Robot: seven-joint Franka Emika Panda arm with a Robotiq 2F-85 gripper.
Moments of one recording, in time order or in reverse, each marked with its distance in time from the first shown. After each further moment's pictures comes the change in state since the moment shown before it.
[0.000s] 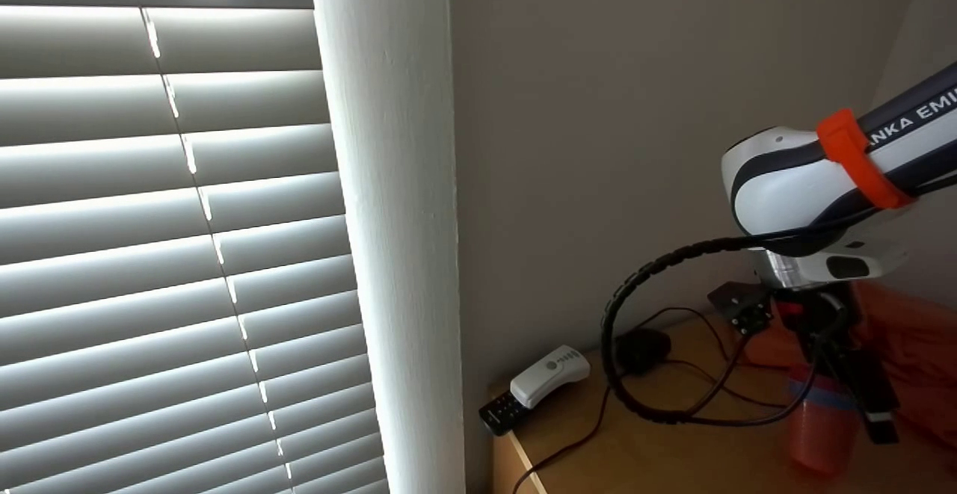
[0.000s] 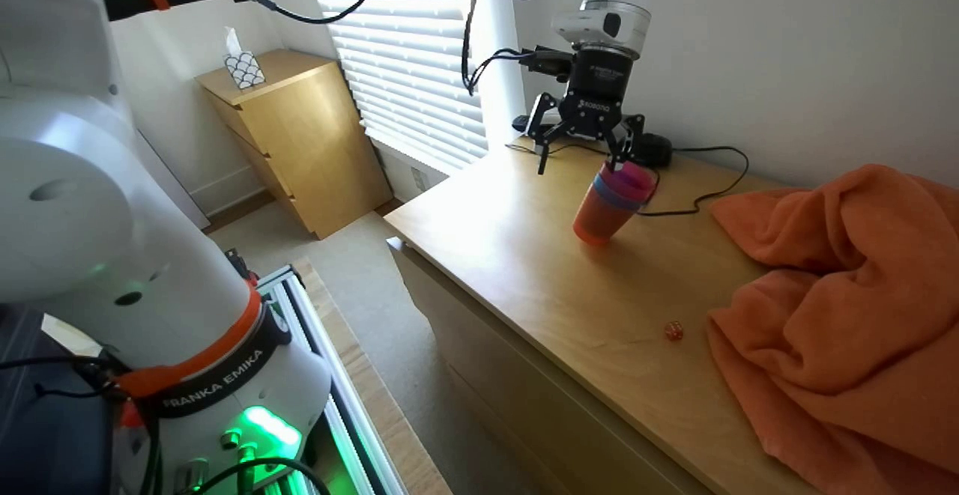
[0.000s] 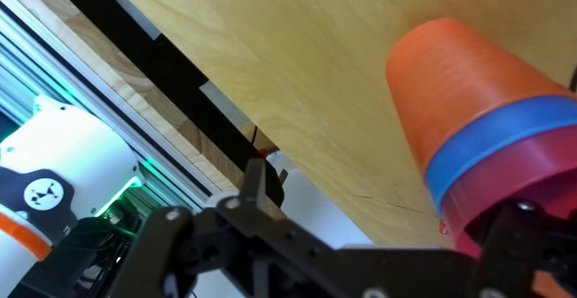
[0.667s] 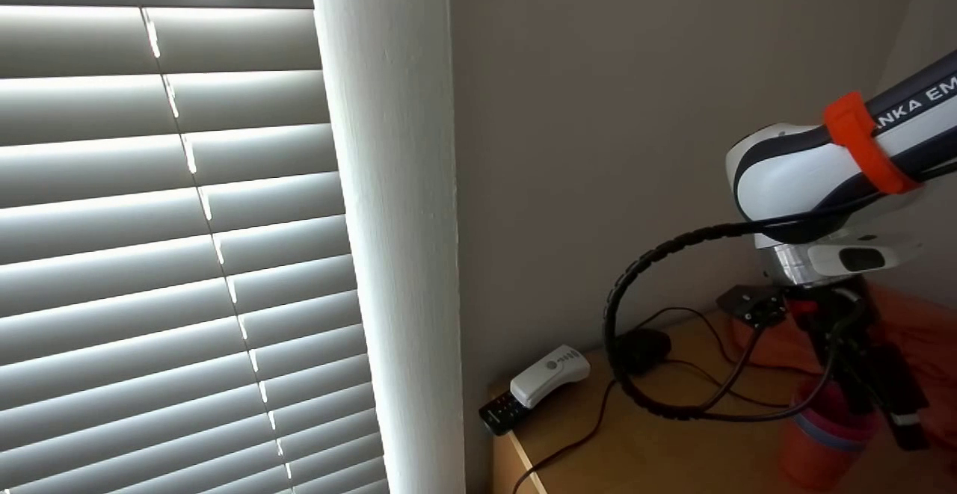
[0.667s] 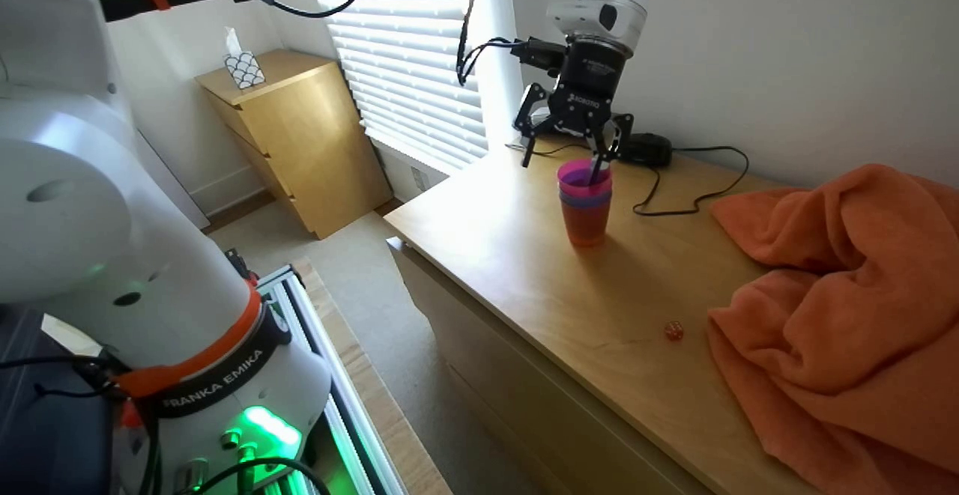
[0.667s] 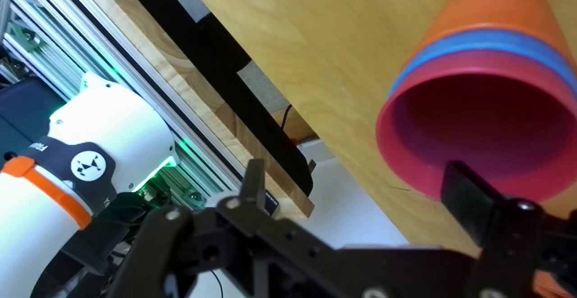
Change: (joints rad) arm -0.008 -0.020 0.006 0.000 0.026 -0.095 -0.035
